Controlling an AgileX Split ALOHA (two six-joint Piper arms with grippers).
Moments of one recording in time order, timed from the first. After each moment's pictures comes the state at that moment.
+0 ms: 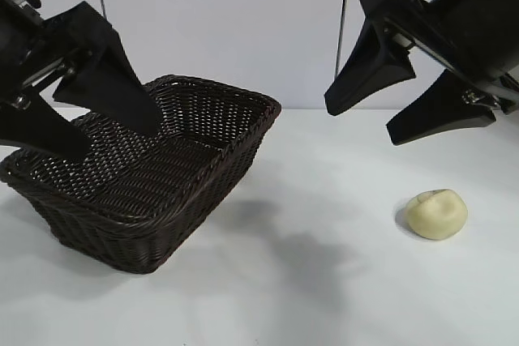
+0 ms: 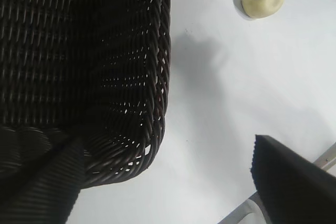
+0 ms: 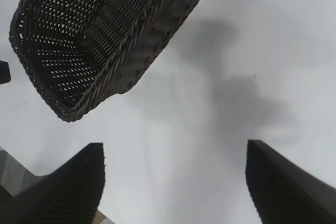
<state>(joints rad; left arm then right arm) -0.35 1.43 -0.83 -0.84 0.65 0.59 0.26 1.42 -0.89 0.75 0.68 -0.43</state>
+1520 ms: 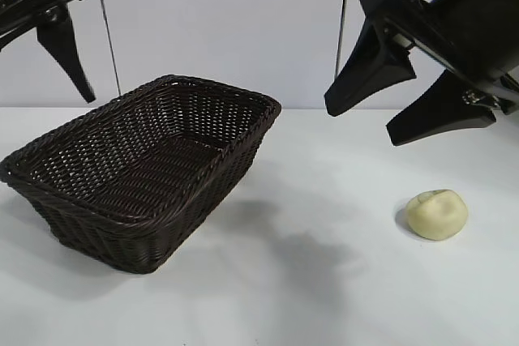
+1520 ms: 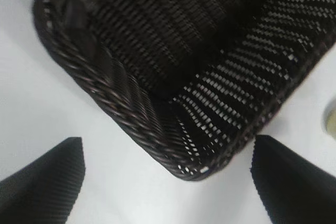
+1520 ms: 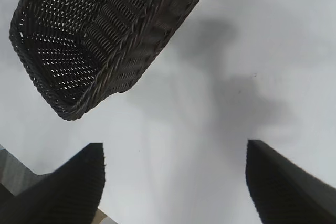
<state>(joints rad) -0.35 1.44 -1.01 -0.12 0.83 -0.79 0.26 1.42 -0.89 0.75 0.68 -0.44</state>
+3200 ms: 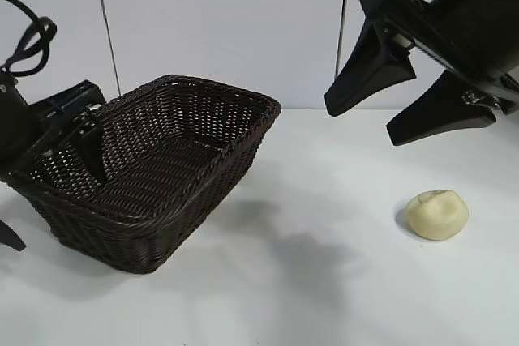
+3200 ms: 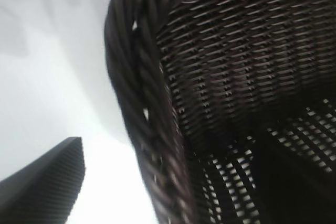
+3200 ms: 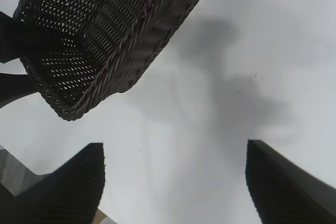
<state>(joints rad) -0.39 1.69 -0.86 -0.12 0.50 -1.06 0.26 1.42 -0.89 0.75 0.68 -0.44</state>
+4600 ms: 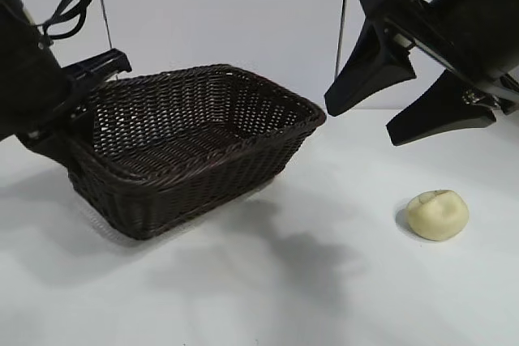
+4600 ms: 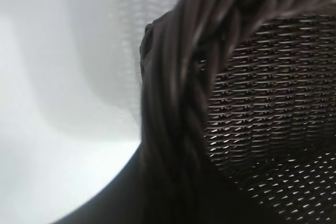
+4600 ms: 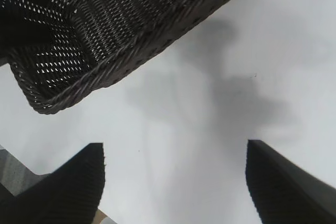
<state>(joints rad) -0.37 1.73 -1.15 -0.09 0.73 -0.93 0.26 1.42 -0.89 0.75 0.68 -0.44</state>
